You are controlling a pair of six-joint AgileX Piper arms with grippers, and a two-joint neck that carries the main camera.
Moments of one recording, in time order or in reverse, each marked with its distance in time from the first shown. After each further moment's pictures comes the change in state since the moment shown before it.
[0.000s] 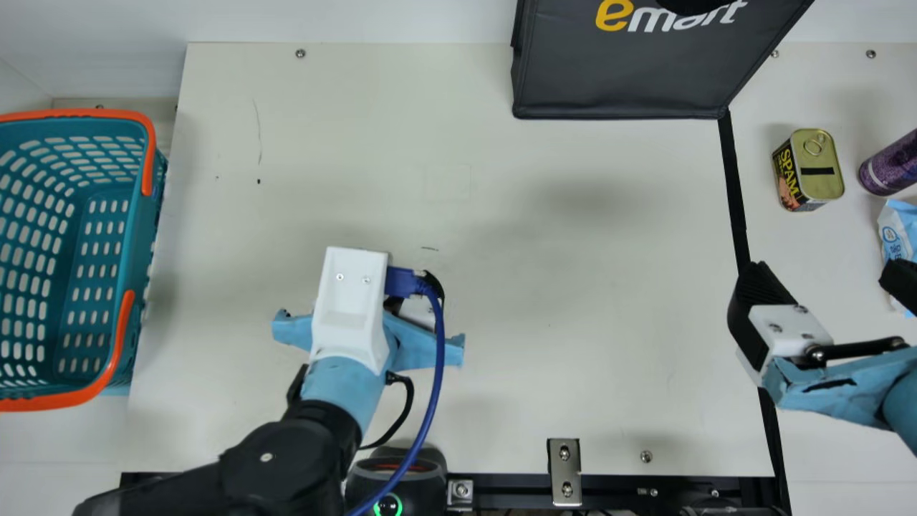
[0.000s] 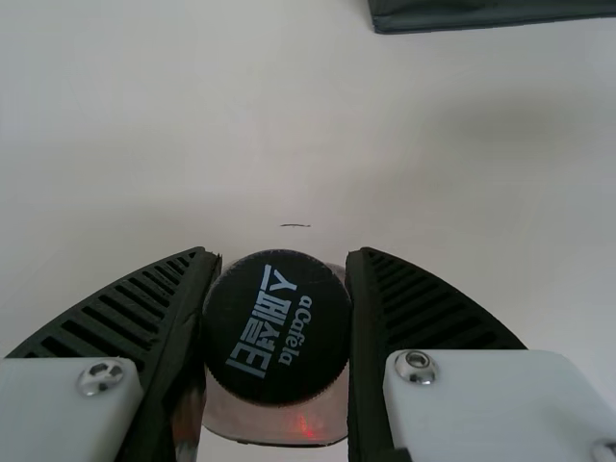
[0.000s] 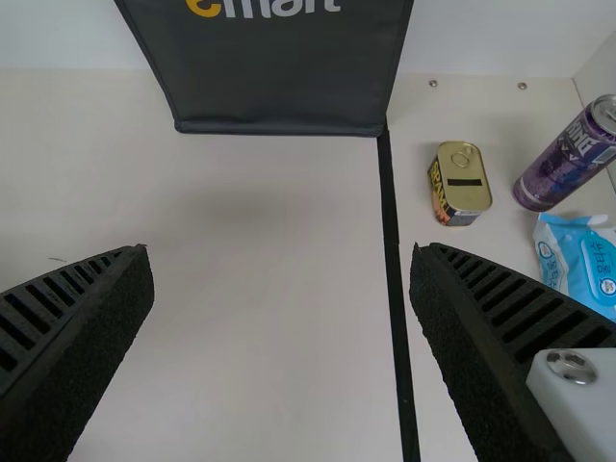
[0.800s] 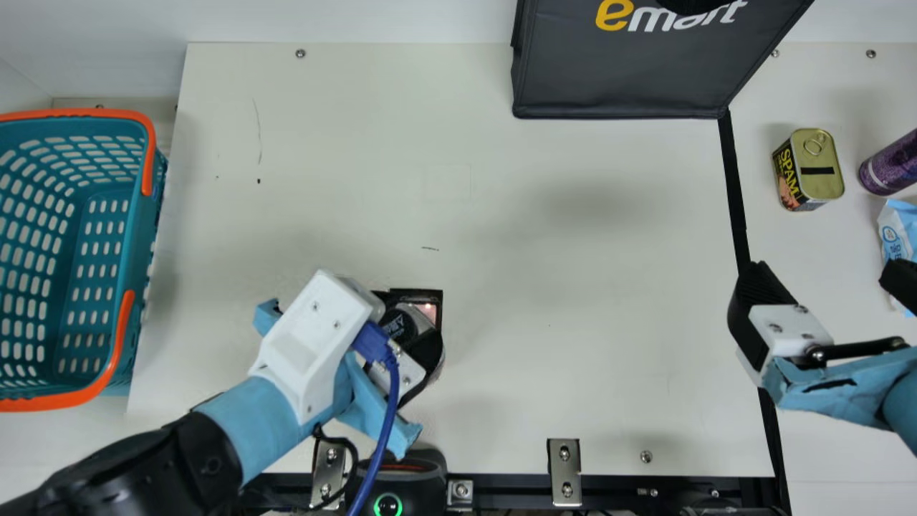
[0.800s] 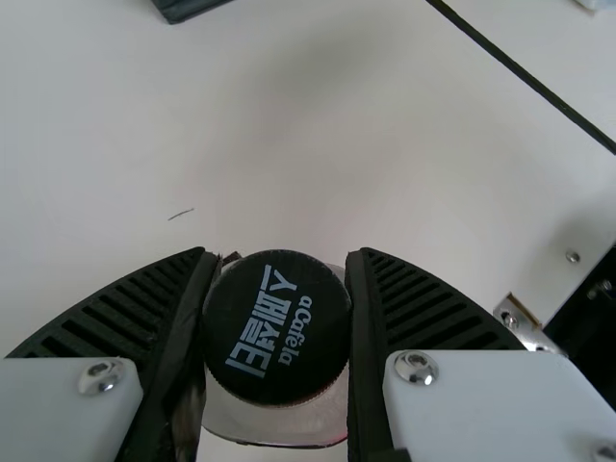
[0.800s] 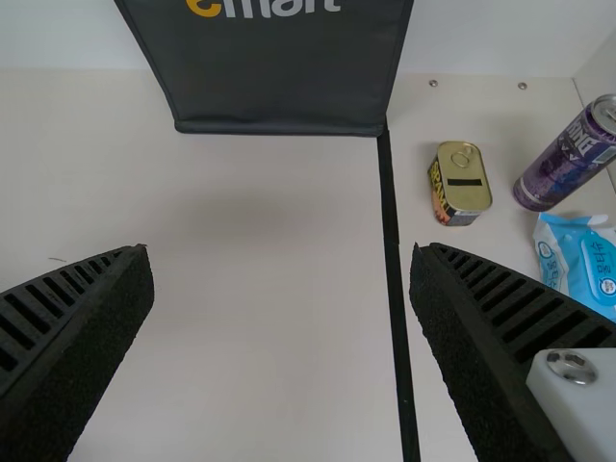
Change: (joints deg) left arm 8.2 -16.5 5.0 -29.9 -15.2 51.5; right arm 0.0 0.0 0.0 0.0 0.0 0.0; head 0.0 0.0
